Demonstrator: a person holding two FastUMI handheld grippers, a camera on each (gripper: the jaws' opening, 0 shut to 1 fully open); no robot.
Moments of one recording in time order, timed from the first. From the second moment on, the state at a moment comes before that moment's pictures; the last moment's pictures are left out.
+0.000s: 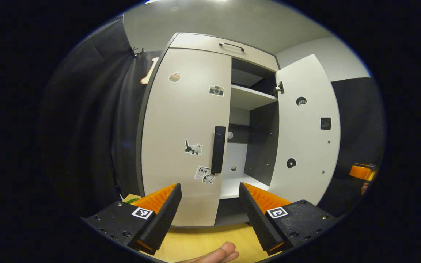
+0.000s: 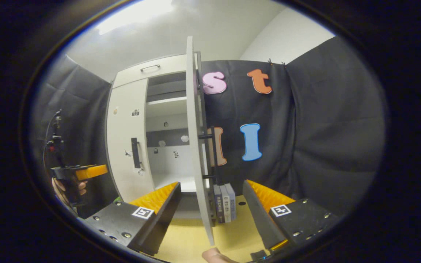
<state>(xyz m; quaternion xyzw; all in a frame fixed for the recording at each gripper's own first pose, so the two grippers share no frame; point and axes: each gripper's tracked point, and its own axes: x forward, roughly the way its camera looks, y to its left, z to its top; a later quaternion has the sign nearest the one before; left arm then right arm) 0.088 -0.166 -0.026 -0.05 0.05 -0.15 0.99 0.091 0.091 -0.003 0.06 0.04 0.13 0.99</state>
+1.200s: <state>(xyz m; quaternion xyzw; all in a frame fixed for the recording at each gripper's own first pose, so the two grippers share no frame) 0.261 -0.219 -0.025 0.01 0.05 -0.08 1.00 -0.003 0.108 -0.017 0.04 0.00 0.17 0.98</state>
